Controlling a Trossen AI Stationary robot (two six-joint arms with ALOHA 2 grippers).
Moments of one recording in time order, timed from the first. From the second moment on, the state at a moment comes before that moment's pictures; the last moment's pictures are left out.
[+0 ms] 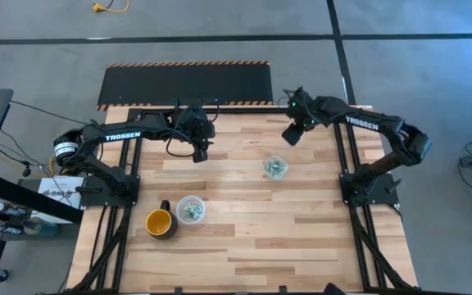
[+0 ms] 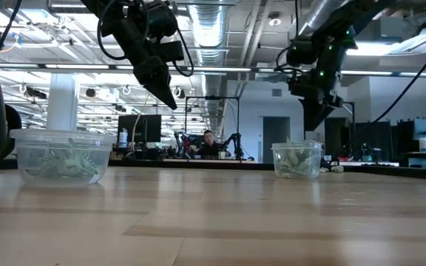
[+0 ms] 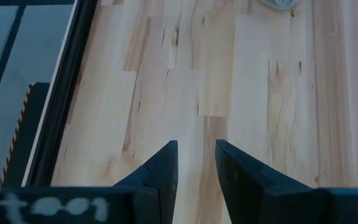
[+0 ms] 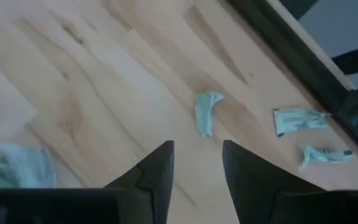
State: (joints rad) left arm 0.43 1.45 1.05 -0.48 0.03 0.35; right arm -0.68 1.47 1.04 -0.77 0.05 -0.01
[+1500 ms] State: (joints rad) left arm 0.43 1.45 1.05 -0.48 0.03 0.35; right arm -0.80 1.79 1.04 -0.60 0.00 -0.14
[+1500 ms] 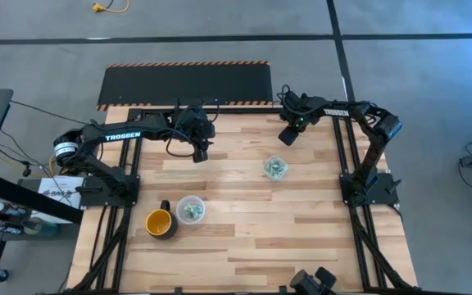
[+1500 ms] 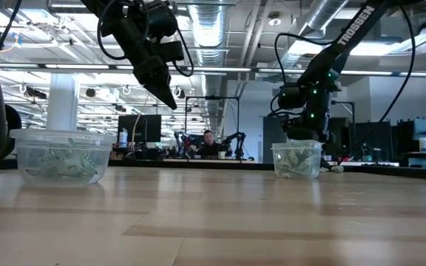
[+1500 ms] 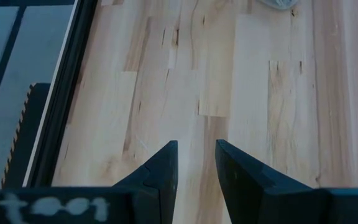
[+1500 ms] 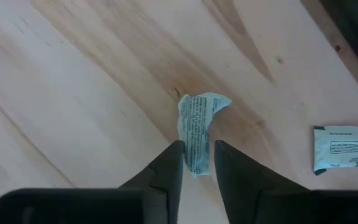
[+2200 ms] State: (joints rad) left arm 0.43 1.45 1.05 -0.48 0.03 0.35; right arm -0.70 1.64 1.04 -0.65 0.00 -0.12
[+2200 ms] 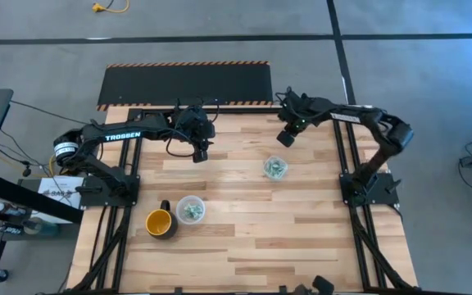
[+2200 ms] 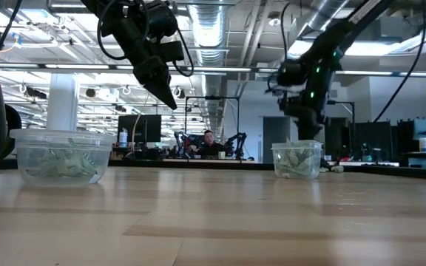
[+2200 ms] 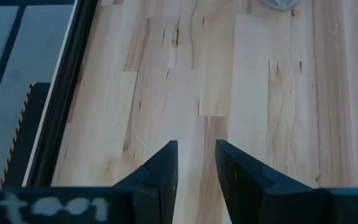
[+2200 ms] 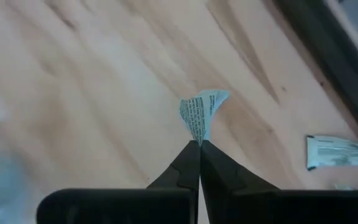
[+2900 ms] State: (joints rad) left arm 0.43 1.45 1.05 -0.48 0.03 0.35; right arm -0.33 1.46 1.04 -0.86 -0.05 0.08
